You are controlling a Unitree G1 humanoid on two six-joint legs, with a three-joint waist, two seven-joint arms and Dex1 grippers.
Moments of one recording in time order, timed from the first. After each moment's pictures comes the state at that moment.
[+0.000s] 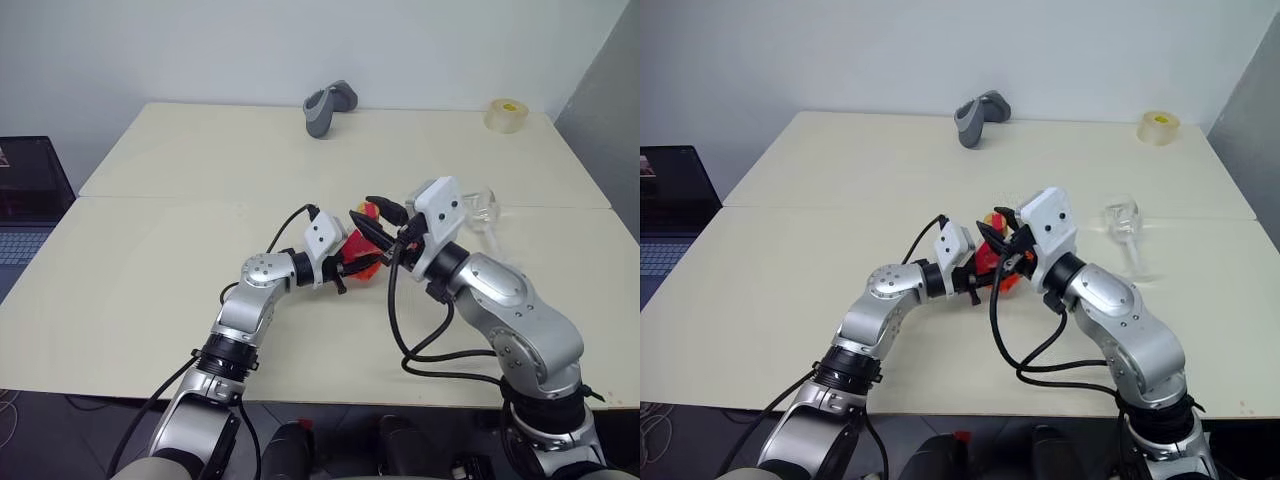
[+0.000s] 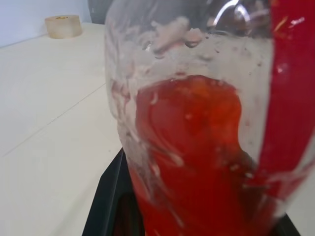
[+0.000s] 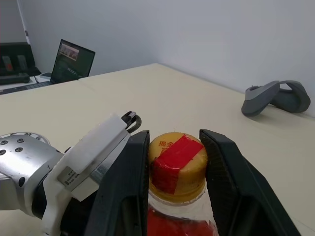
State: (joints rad) left arm -0.56 0.24 -0.19 0.21 -0.17 0.17 -0.89; right arm -0.43 -0.30 0.15 -0.63 0.37 0.75 0.31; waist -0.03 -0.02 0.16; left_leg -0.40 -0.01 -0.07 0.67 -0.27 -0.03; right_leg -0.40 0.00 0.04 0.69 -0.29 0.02
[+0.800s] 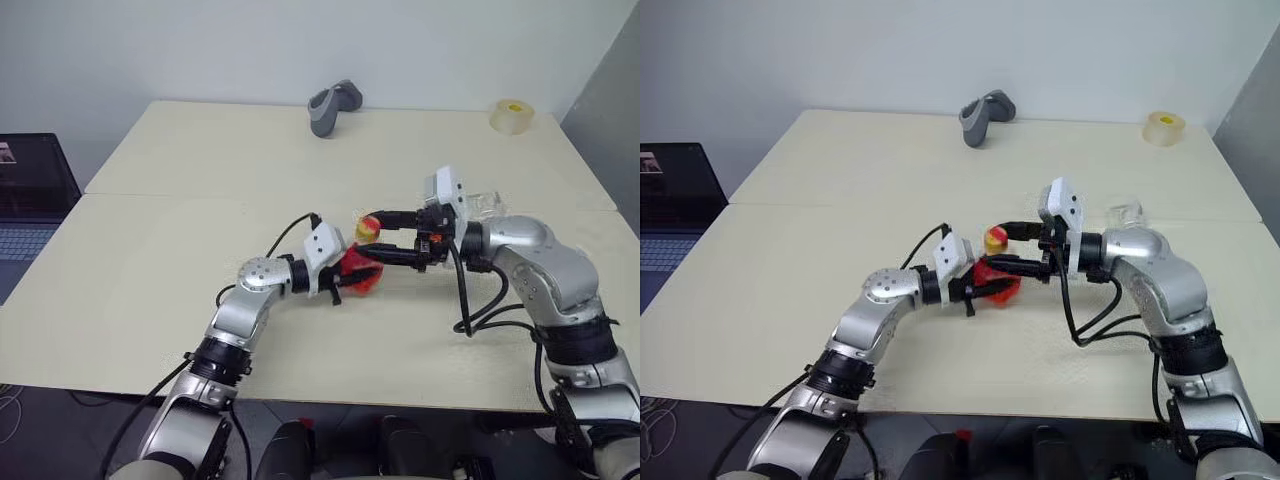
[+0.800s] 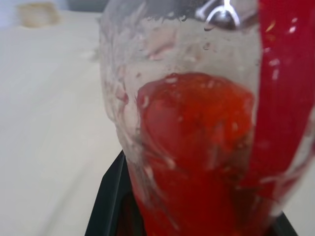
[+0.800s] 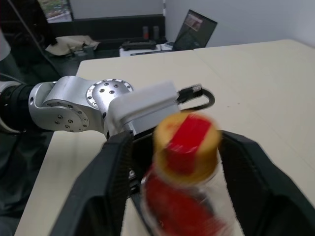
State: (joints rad) left arm -0.56 0.27 -0.21 0.21 -0.17 0.15 -0.91; right arm -0.59 -0.52 0.10 -0.24 0.53 0.60 0.94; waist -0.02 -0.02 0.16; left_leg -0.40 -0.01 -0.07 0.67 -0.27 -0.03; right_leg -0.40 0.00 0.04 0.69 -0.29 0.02
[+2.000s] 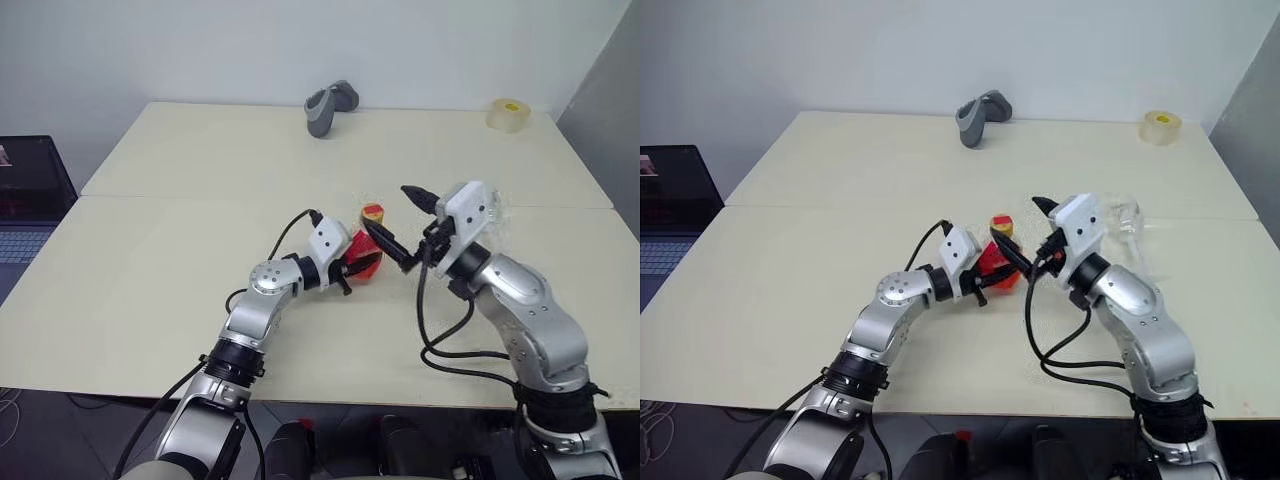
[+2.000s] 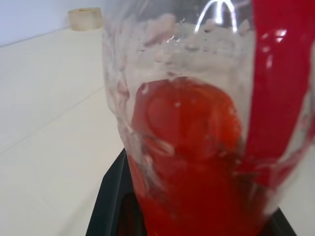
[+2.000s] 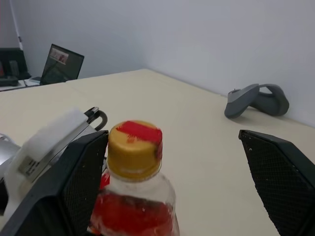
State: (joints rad) left arm -0.54 0.21 -0.21 0.24 -0.13 0.14 -0.77; right arm -0.35 -0.38 0.03 -0.51 0.37 0.55 0.45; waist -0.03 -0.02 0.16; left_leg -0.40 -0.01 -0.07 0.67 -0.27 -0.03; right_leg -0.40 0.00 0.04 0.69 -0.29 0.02
